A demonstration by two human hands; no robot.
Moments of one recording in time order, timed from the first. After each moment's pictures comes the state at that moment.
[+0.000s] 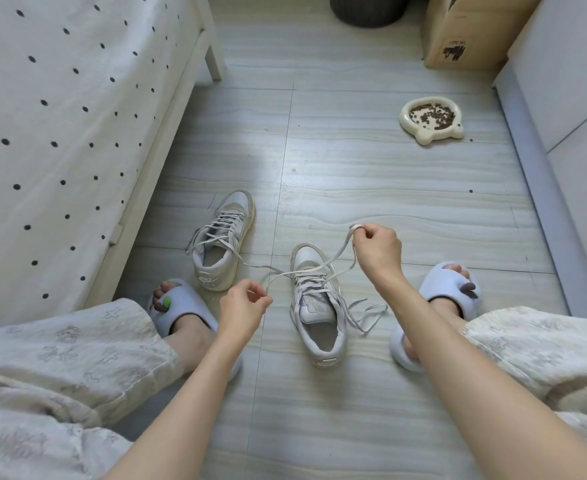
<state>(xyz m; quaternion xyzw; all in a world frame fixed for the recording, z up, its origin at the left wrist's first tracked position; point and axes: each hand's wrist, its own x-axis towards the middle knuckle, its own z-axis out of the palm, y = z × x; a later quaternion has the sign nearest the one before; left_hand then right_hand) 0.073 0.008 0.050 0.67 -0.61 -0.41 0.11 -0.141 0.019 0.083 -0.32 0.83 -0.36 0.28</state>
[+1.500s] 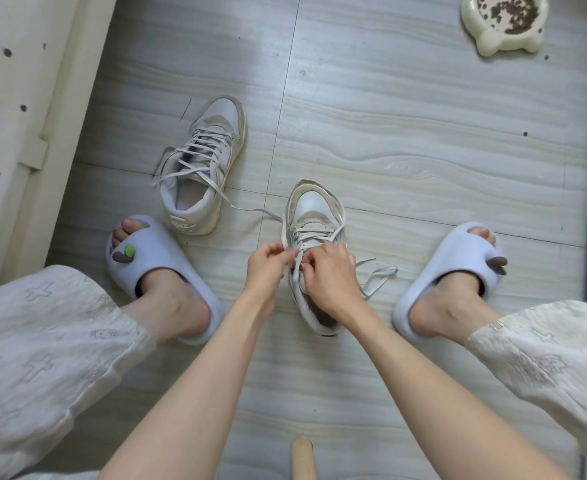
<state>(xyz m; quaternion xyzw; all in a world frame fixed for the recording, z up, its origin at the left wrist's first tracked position) 0.028 -0.001 -0.030 0.66 -0.26 -0.68 0.19 -0.073 0.042 -0.028 -0.54 0.78 -0.04 0.31</state>
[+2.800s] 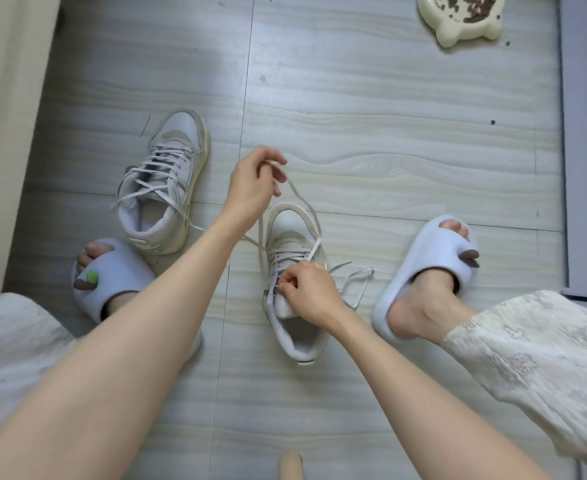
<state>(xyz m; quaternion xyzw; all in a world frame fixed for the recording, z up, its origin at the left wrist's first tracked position) -0.034 -0.109 -0.010 0.55 -0.59 -0.55 0.23 -0.094 0.045 -0.022 -0.48 0.75 -0.06 0.45</state>
